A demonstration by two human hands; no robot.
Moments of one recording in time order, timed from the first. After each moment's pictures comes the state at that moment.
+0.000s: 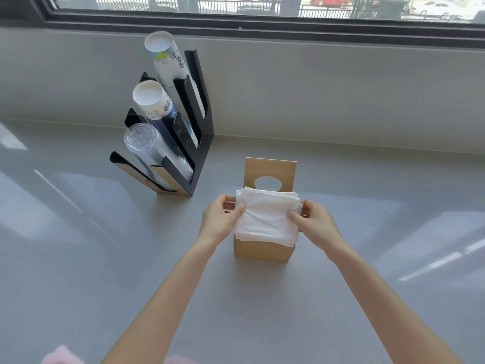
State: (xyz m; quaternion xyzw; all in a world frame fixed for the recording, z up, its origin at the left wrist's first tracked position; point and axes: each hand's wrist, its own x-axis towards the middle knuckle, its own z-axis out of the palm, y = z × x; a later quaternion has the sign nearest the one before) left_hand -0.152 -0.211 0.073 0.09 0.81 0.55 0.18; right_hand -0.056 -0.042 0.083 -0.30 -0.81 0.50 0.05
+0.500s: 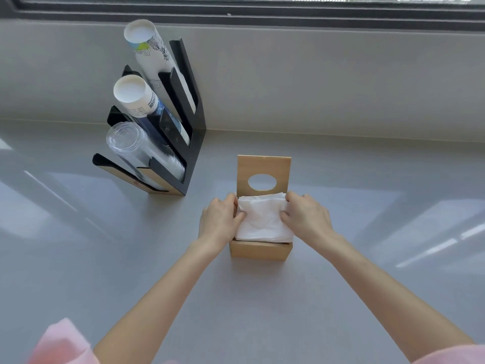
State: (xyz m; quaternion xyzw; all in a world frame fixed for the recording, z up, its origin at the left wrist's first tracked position) left_hand -0.162 -0.191 0.055 0.24 0.94 0.24 0.06; right_hand -0.080 -0.041 0.077 -0.24 -0.96 0.16 -0.01
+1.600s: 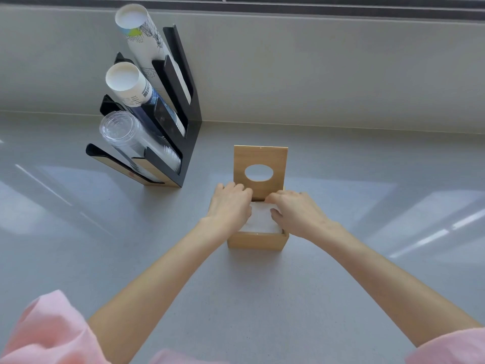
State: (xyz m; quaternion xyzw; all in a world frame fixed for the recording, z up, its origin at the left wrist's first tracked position) left_hand -0.158 -0.170 0.073 0.40 0.91 -0.04 0.02; right_hand -0.076 -0.048 0.084 -0.08 -0.99 0.08 -0.07
